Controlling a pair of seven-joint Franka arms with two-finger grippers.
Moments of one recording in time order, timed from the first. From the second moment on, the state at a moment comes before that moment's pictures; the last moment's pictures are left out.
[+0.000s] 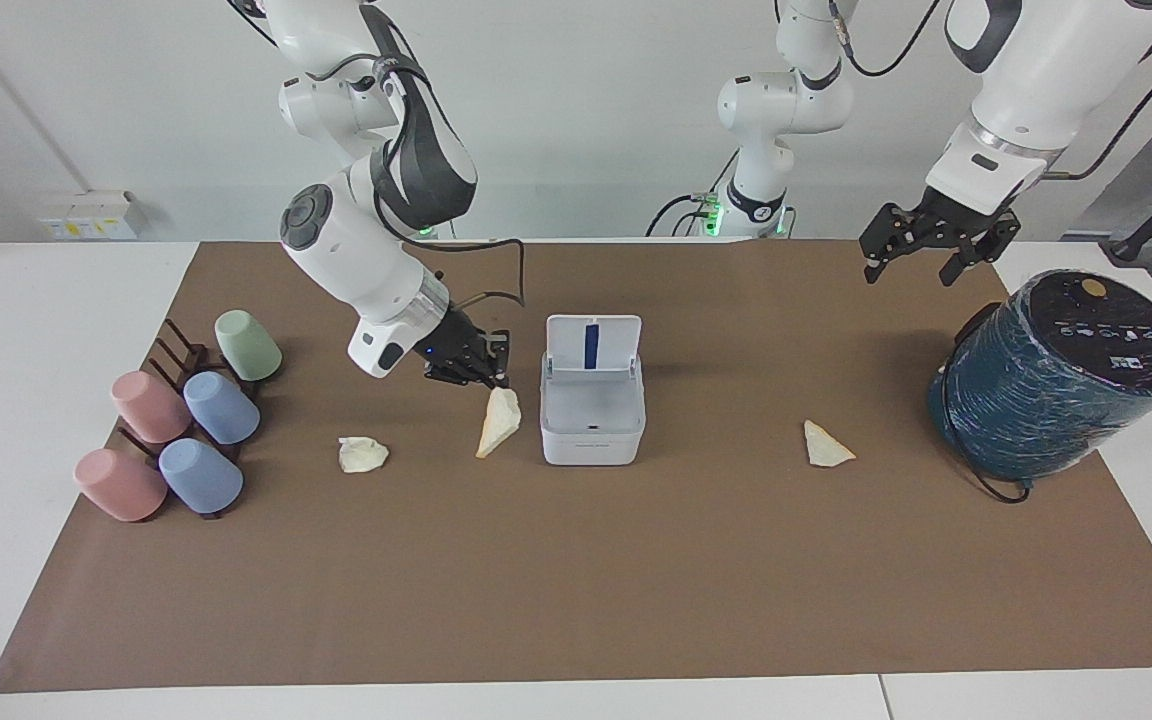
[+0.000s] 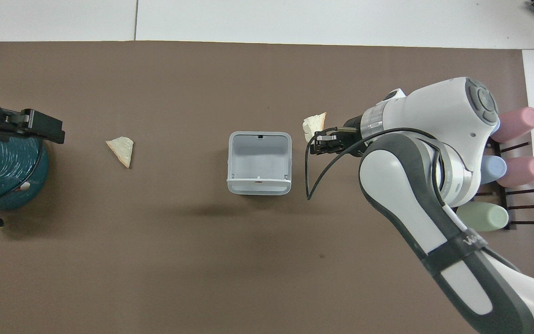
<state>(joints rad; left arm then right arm) -0.06 0.06 -0.06 -1.46 -0.02 1.53 -0.01 0.25 0.22 0.06 -1.82 0.56 2.13 0.06</state>
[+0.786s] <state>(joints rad) -0.06 0.03 -0.06 -1.57 -0.02 1.64 -0.01 0.37 0.23 0.07 -1.82 0.55 2.20 -0.28</state>
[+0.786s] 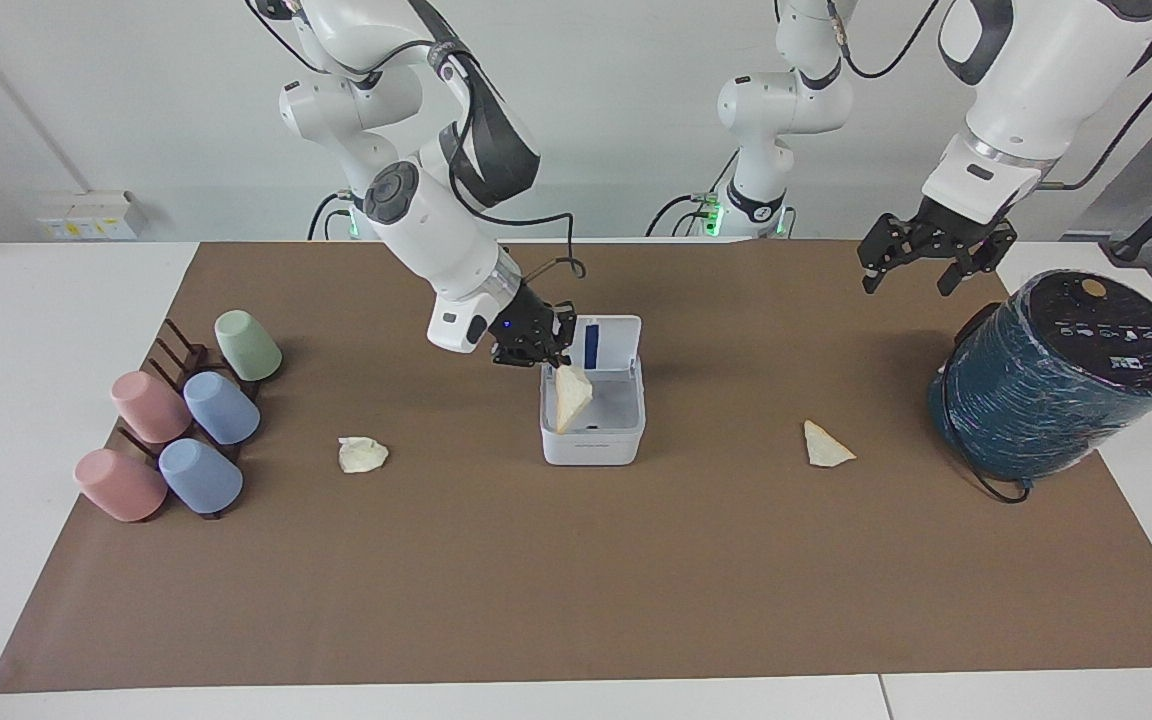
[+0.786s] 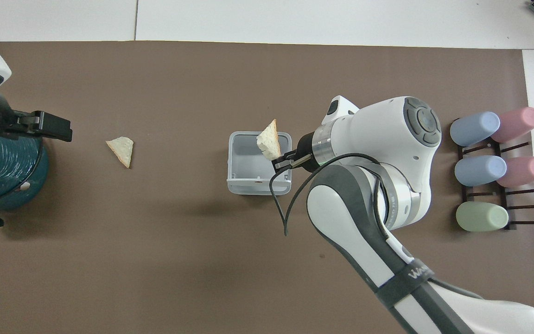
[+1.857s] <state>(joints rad) -0.06 0.02 -0.06 -1.58 -0.02 1.66 -0.01 0.40 0.26 0.07 -1.82 0.43 2.22 -0.56</state>
